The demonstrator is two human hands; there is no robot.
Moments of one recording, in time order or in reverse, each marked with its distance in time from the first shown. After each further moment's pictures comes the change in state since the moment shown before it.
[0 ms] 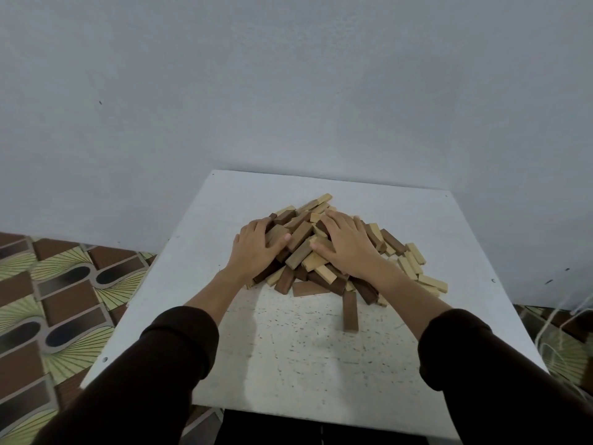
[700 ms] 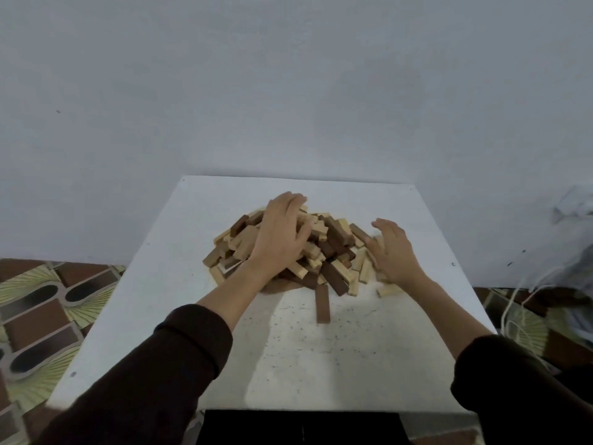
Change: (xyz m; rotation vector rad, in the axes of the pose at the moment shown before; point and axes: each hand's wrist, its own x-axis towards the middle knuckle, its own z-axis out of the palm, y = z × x) left_hand -0.010 0.096 0.019 -0.004 0.213 0.511; right_hand -0.084 0.083 -0.018 0.273 0.231 0.389
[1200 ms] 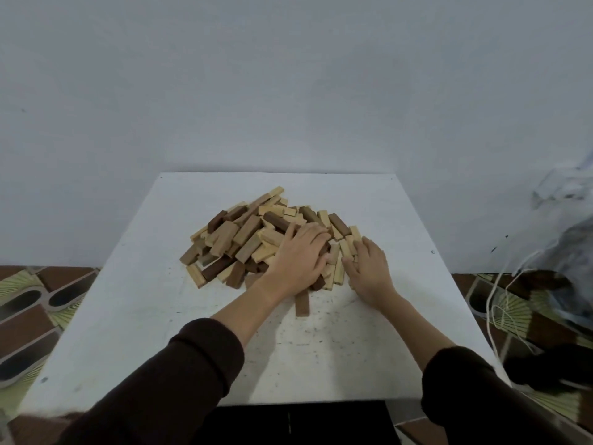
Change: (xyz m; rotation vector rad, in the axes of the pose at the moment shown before) left_hand -0.022 0.033 0.061 0.230 -0.222 0.258; right_hand -0.033 0.021 0.038 -0.072 -0.104 0.142
